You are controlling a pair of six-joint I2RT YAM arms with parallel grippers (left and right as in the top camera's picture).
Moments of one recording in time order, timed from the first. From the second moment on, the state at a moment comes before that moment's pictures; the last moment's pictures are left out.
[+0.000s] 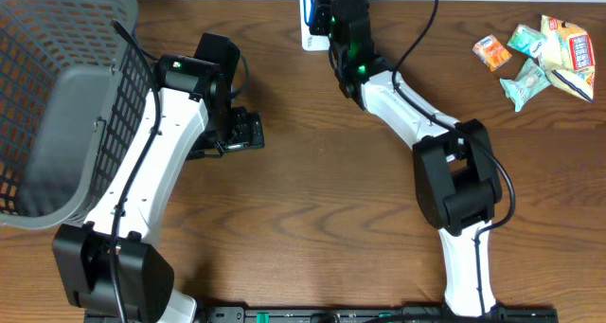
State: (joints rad) left arm -0.24 1.69 1.54 -1.37 0.05 -0.40; right arm 0.44 2.27 1.75 0.32 0.24 0.35
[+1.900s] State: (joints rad) left arm -0.24 1.69 1.54 -1.37 0.05 -0.40; right arm 0.04 2.39 2.22 -0.54 -0.01 0.37
